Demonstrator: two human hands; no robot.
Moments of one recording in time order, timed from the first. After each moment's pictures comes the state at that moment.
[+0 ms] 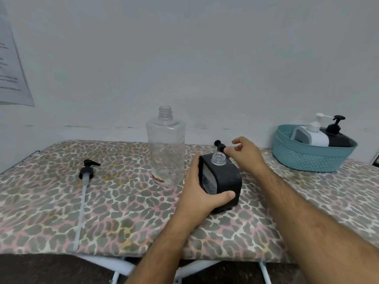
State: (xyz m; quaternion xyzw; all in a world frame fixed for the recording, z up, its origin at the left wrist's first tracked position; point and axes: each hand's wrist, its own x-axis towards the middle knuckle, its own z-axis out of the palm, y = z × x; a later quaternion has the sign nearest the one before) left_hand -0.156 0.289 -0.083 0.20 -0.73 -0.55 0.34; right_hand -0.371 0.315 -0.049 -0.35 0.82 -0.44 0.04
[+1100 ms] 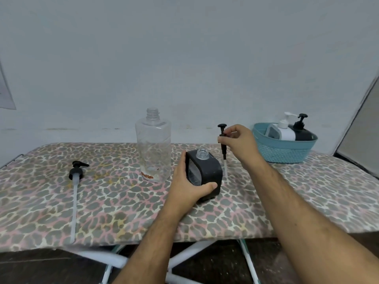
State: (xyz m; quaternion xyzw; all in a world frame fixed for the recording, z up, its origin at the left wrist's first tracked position) left_hand -0.158 0.281 -0.093 0.22 -0.74 -0.55 0.31; right_hand -0.347 0.342 -0.024 -0.32 0.72 -0.61 0.07
